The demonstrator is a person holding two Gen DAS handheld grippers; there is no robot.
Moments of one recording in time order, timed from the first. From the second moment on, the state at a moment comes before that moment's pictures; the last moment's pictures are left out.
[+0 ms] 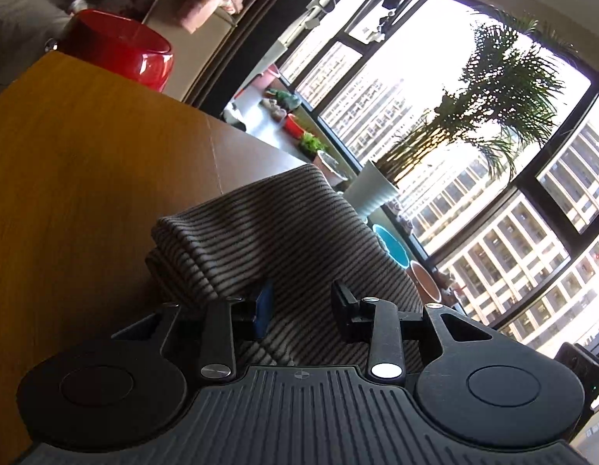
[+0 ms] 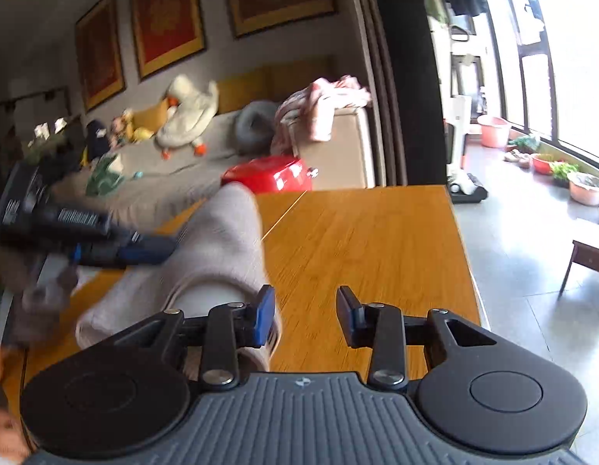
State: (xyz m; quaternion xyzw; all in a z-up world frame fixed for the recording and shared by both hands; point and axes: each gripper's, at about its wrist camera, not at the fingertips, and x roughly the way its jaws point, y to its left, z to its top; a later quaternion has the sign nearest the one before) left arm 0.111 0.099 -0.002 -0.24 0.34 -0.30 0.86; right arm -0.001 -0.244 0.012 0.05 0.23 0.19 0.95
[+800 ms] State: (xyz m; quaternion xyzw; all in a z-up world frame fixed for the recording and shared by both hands) left arm 0.108 0.092 0.002 -0.22 0.34 -0.28 0.87; right arm -0.041 -0.256 -0.011 0.05 0.27 0.16 0.95
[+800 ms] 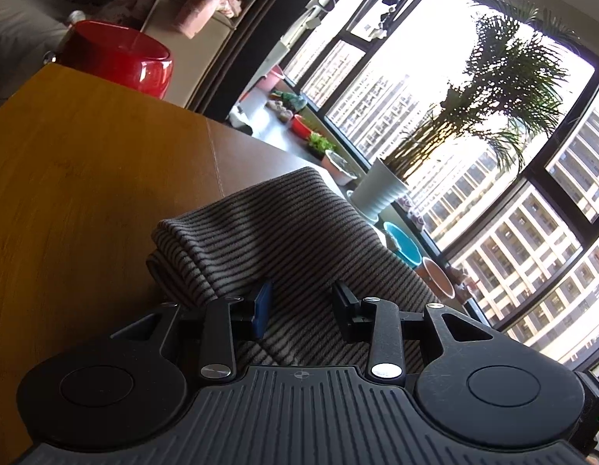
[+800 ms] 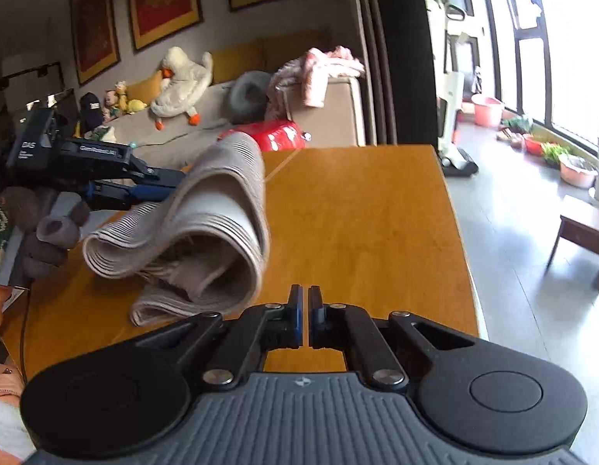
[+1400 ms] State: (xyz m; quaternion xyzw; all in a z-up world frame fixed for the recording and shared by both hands) left arm 0.105 0.094 -0.001 -0.22 0.34 -0.29 0.87; right arm 0.063 -0.228 -0.012 0.19 0.30 0.27 0.90
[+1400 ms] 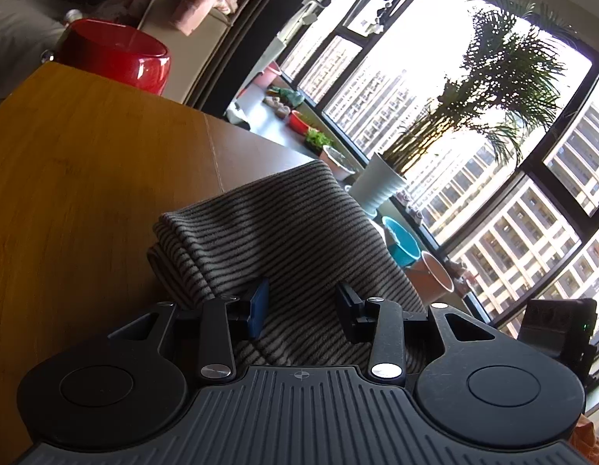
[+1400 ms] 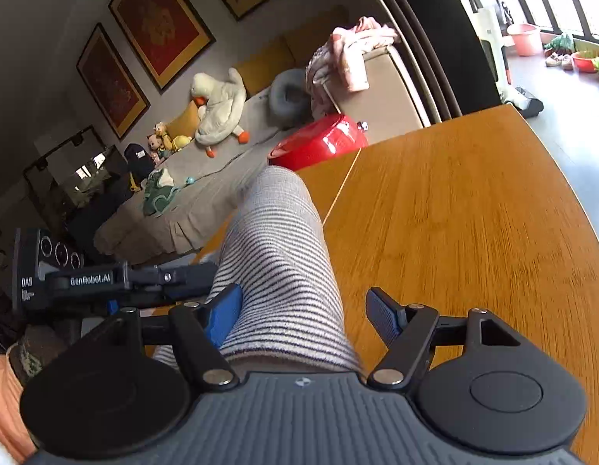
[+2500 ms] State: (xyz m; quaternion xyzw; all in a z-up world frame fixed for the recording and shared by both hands) left arm 0.106 0.073 -0.001 -0.20 0.33 -0.31 0.87; right arm -0.015 -0.209 0.006 -0.04 0.29 0.21 0.93
